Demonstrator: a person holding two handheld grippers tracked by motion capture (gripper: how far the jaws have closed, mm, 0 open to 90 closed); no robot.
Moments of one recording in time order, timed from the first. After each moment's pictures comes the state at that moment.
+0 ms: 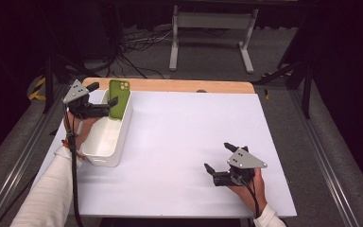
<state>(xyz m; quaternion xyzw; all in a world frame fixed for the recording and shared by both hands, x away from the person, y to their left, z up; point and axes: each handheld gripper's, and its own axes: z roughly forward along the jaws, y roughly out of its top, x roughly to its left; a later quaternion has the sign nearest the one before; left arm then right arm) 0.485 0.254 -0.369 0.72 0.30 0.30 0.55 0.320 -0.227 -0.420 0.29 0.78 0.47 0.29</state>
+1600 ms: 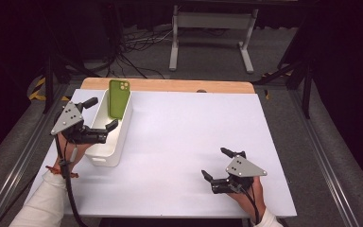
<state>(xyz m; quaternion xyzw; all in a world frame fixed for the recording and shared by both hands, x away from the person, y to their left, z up) 0.398 0.243 -0.356 0.72 0.24 0.30 0.58 0.302 -0.220 -0.422 0.26 0.78 0.48 0.29</state>
